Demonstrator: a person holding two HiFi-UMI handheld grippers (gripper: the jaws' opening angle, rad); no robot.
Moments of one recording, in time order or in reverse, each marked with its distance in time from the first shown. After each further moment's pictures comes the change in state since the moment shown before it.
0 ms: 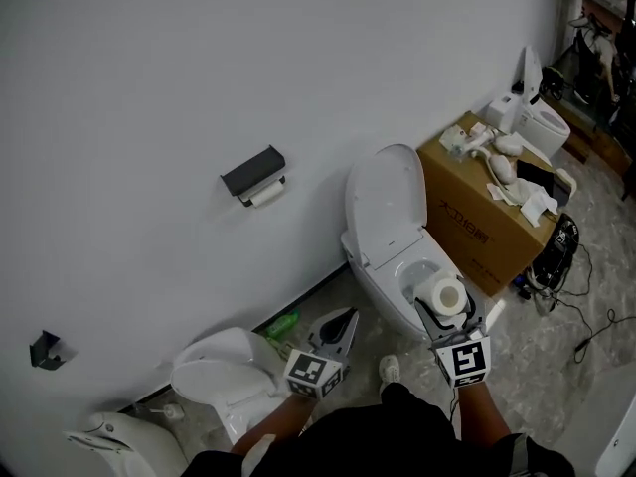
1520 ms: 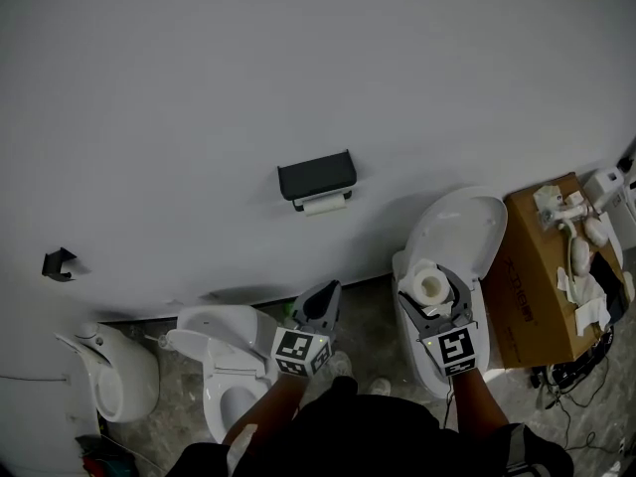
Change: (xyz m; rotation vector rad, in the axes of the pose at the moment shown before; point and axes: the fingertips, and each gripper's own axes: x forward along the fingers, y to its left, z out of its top) left arm 0.051 0.208 0.040 -0.046 -0.053 0.562; right arm 0.258 0.032 0.001 -0.059 -0.031 0.563
